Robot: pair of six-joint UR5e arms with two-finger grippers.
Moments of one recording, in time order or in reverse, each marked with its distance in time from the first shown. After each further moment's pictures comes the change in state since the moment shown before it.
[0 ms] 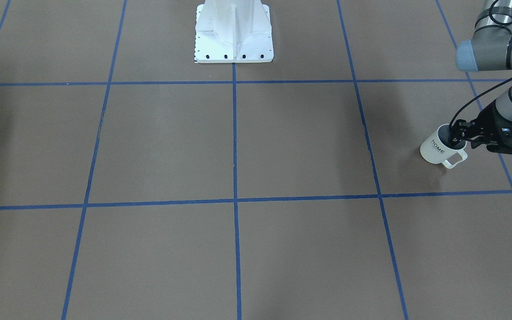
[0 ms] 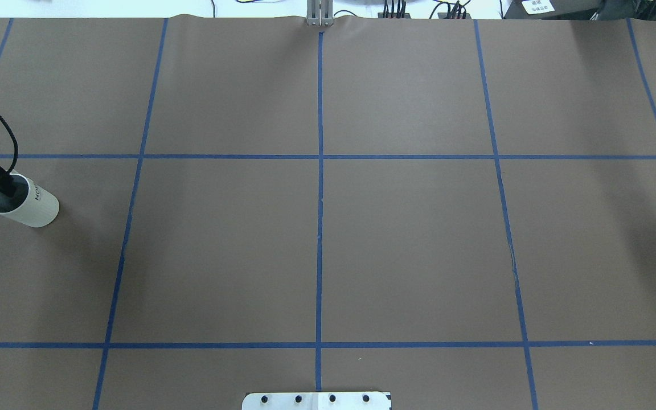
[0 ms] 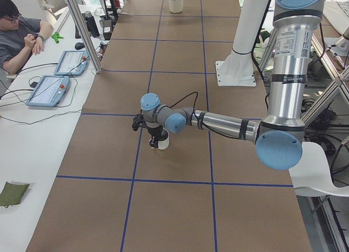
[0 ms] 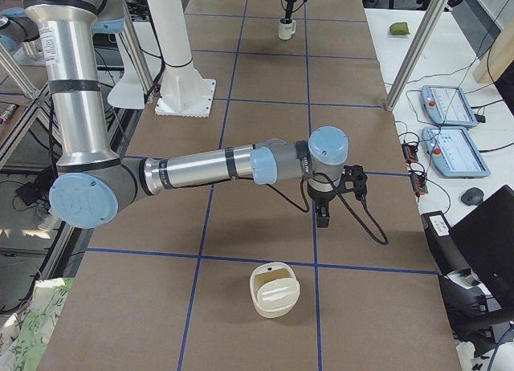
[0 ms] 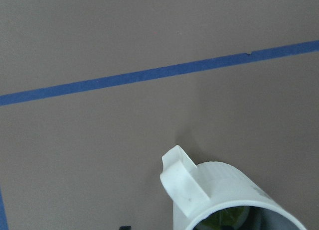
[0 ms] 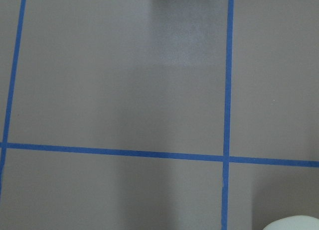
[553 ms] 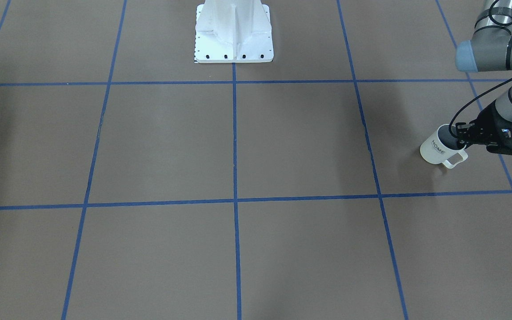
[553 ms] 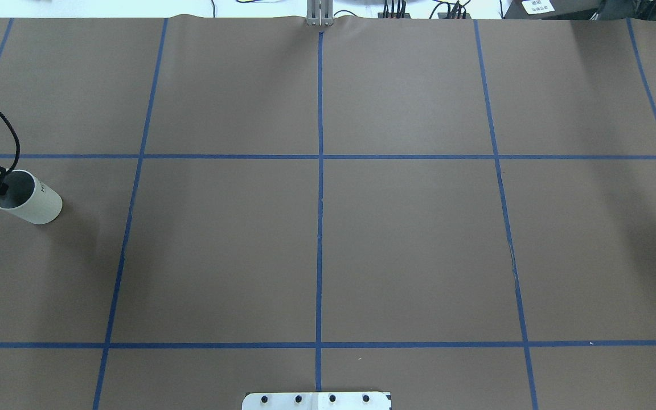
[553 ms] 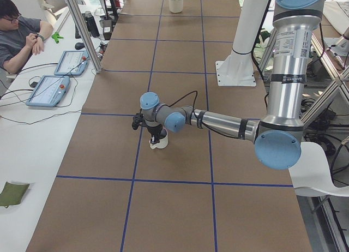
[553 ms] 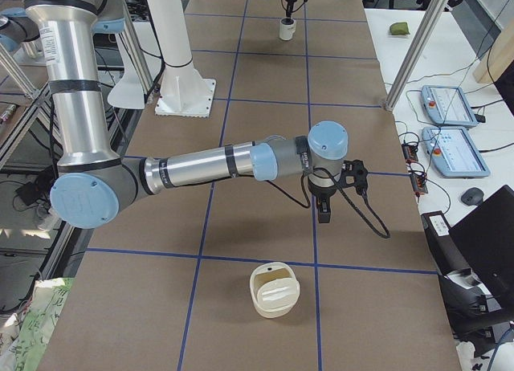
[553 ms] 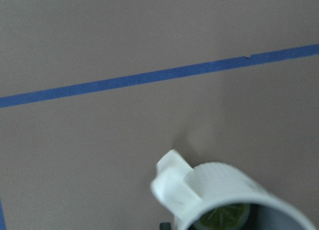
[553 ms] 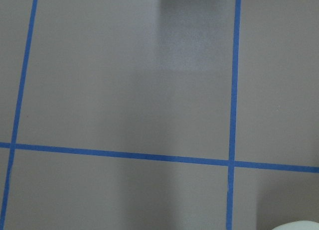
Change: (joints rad) left arm -0.002 -0.009 -0.009 0.017 -0.055 -0.007; right arm -0.003 0.006 0.018 0.000 0.004 0.001
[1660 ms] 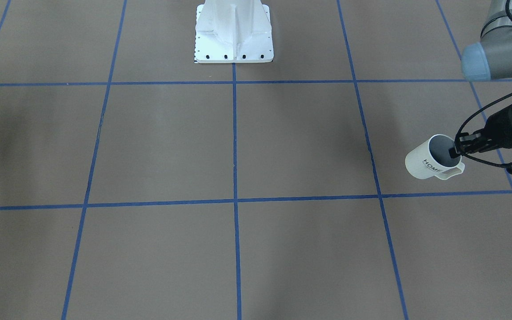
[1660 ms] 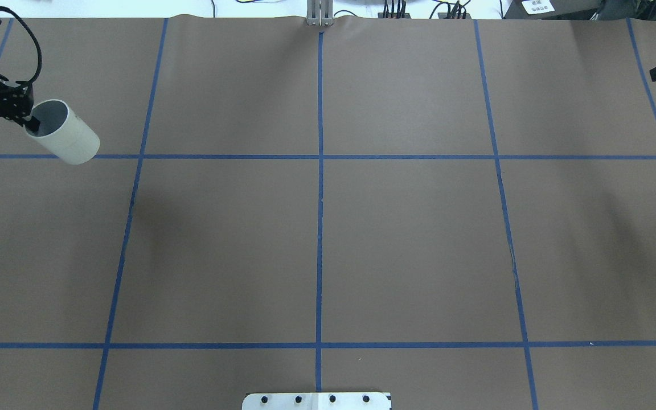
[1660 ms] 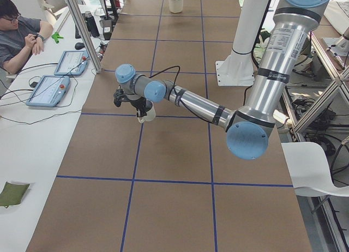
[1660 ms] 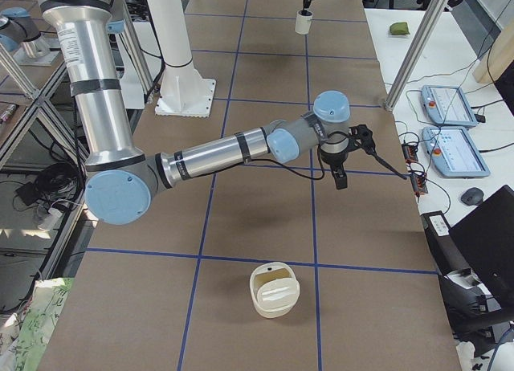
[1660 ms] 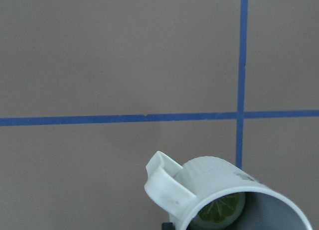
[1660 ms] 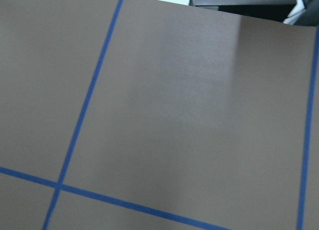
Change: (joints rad) left arm -0.111 -0.306 0.015 0.318 -0.162 -0.163; right arm -0.195 0.108 0.007 0.227 -0.131 0.185
